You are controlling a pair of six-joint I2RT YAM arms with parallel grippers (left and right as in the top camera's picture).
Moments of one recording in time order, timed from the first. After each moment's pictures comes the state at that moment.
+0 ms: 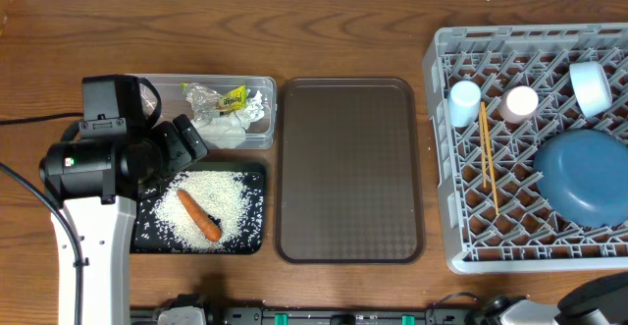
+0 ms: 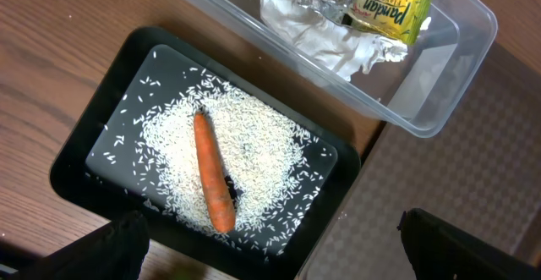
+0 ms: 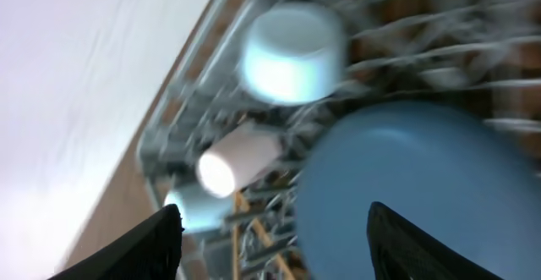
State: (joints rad) left arm 0.10 1.21 1.33 -1.29 0.01 -0.47; right arm -0.95 1.56 1.46 -0.97 -0.74 0.10
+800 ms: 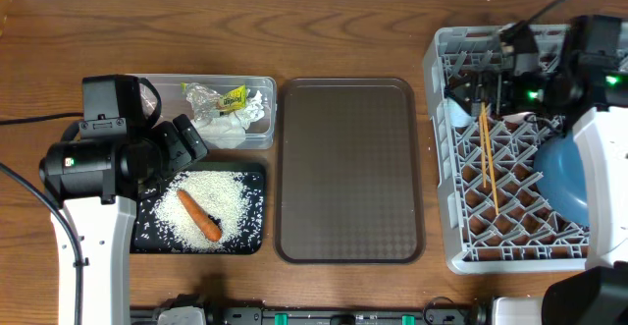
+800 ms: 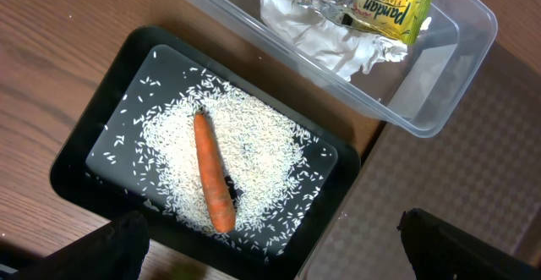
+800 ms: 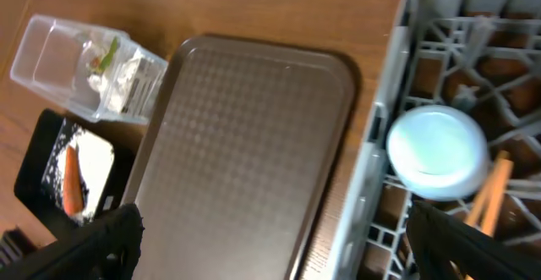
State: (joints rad) left arm 0.10 1.21 1.33 -1.29 0.01 -0.47; right arm -0.12 1.56 1.46 -0.98 -0.64 -0.17
